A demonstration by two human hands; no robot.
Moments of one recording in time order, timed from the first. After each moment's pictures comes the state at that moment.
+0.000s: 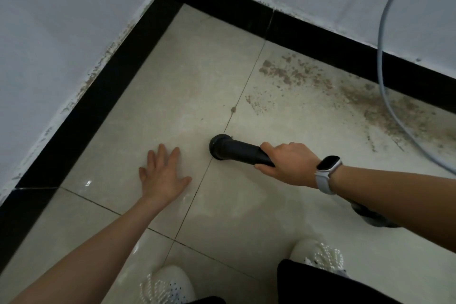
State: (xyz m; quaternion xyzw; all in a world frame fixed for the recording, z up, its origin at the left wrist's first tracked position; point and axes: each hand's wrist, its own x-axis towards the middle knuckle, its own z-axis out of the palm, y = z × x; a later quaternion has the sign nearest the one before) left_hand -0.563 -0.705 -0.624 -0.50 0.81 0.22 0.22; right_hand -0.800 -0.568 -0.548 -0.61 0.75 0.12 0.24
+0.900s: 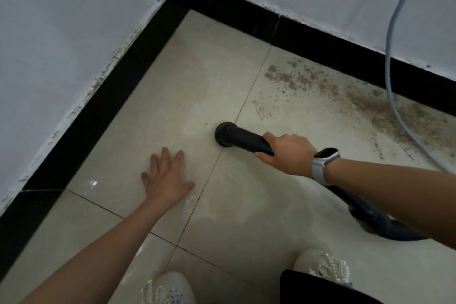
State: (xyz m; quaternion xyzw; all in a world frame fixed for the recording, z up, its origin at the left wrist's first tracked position) left_hand -0.567 -0.706 -0.622 -0.51 0.80 0.22 0.24; right_hand -0.815 -0.595 -0.555 -0.56 0.78 0.10 0.24
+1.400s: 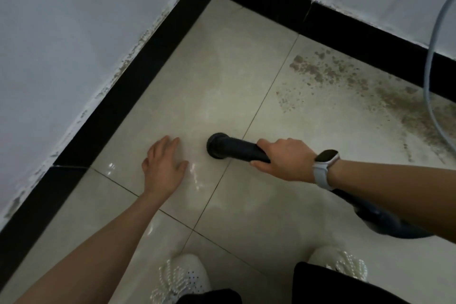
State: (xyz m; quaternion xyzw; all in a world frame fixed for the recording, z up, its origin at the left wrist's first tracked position) left_hand -0.523 -0.718 -0.621 -0.56 0.79 0.25 0.05; right_hand -0.766 -0.609 -0.548 -0.63 0.71 0.13 0.28
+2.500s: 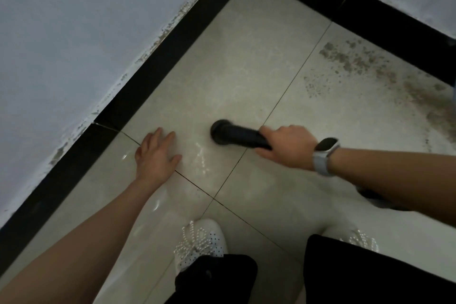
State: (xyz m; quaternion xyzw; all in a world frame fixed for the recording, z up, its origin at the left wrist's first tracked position) left_hand -0.438 -0.714 -0.623 -0.58 0.77 0.23 0.11; right_hand -0.714 -0.620 -0.543 -0.68 0.68 0.15 0.22
